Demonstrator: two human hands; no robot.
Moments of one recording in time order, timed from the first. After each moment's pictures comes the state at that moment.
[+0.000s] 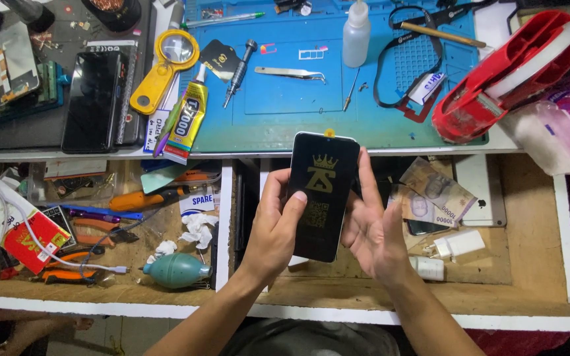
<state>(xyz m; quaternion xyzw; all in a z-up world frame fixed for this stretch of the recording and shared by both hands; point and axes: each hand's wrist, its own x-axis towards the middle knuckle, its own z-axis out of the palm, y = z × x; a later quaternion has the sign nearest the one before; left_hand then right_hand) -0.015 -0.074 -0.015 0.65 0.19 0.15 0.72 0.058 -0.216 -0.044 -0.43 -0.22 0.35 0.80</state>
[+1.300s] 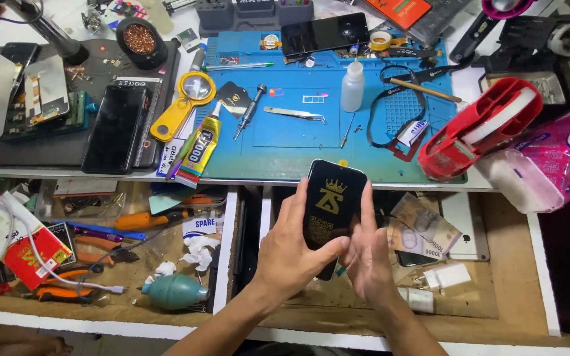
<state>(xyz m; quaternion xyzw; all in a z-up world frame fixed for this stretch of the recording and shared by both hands) -0.002 -0.079 -0.003 0.86 0.23 -0.01 0.45 0.060 -0.214 -0.051 -0.51 -0.18 0.32 0.78</state>
